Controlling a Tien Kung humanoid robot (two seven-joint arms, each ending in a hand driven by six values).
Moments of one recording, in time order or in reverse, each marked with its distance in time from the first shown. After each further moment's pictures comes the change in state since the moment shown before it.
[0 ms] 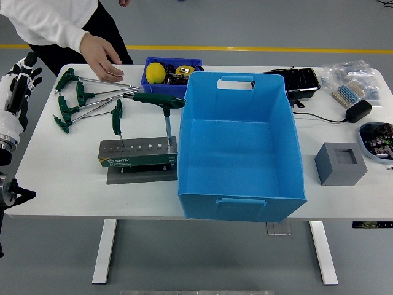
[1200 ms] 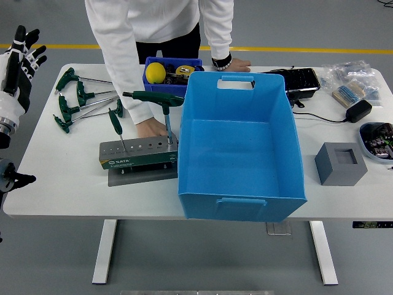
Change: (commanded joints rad) left arm -0.101 0.064 0.106 -0.166 0.155 -0.012 0.136; right arm 0.005 0.000 0.001 -0.001 -0.002 0.001 -0.001
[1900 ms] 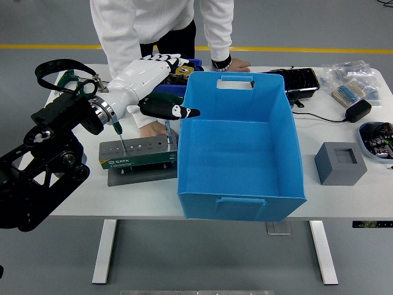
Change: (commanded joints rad) left arm -0.332 0.043 0.576 0.021 0.884 -0.205 0.104; right arm 0.001 -0.003 -0.028 -0.001 0.015 -0.002 0.001
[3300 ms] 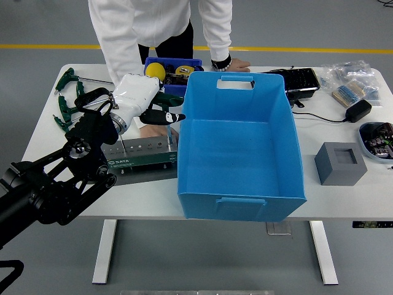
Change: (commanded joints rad) left arm -0.037 -0.089 0.161 0.336 0.104 0.257 0.107; right arm 0.003 -0.004 -0.022 -0.003 0.013 -0.003 0.002
